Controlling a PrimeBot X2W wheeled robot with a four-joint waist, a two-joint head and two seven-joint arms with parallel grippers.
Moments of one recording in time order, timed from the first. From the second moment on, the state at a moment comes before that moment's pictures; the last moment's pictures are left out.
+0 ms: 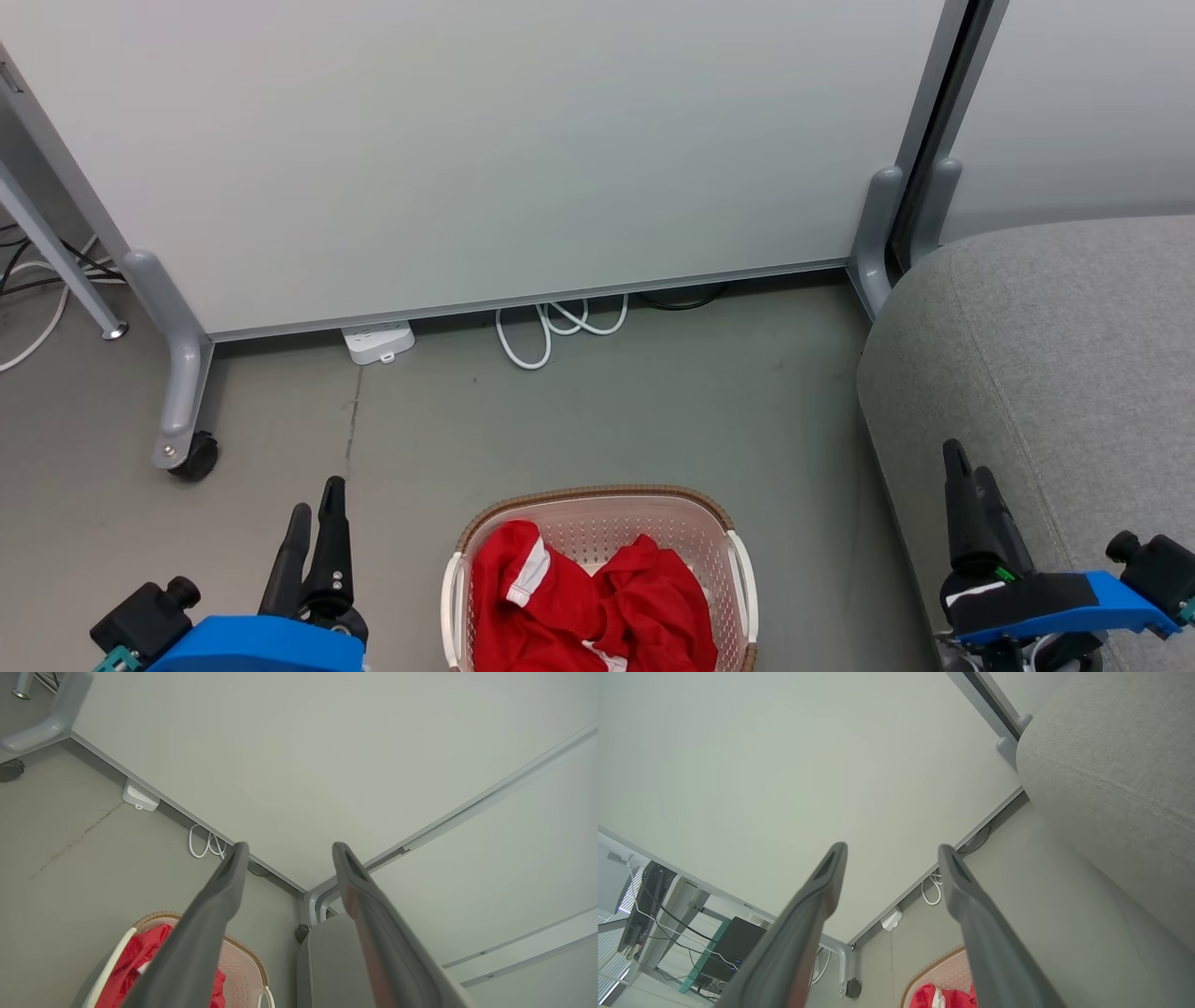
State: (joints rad) left arm -0.07 0.03 -0.05 0.22 -0.94 -0.10 -0.07; right arm -0.05 -0.04 -0.04 0.19 0.85 0.13 -0.06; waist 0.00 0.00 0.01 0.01
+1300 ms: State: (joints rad) left arm -0.08 0.05 -0.12 0.23 -0.45 -0.12 -0.18; right arm -0.04 -0.04 -0.02 0.12 0.39 0.13 -0.09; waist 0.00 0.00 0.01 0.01
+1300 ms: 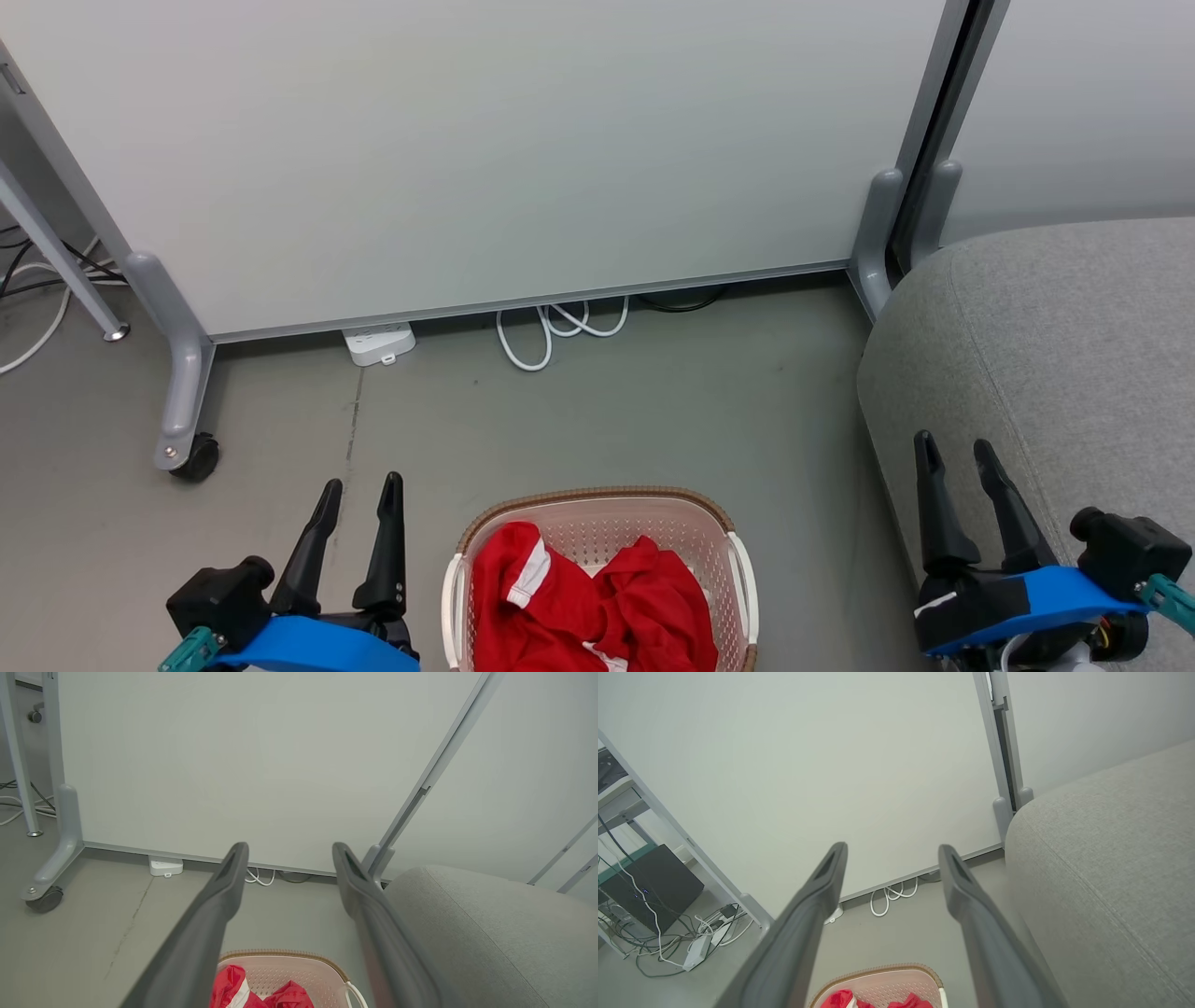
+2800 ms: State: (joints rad) left arm -0.09 0.05 -0.14 0.23 -0.20 -0.08 -0.26; right arm -0.02 -0.05 -0.02 0.09 0.08 0.13 -0.16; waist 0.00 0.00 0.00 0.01
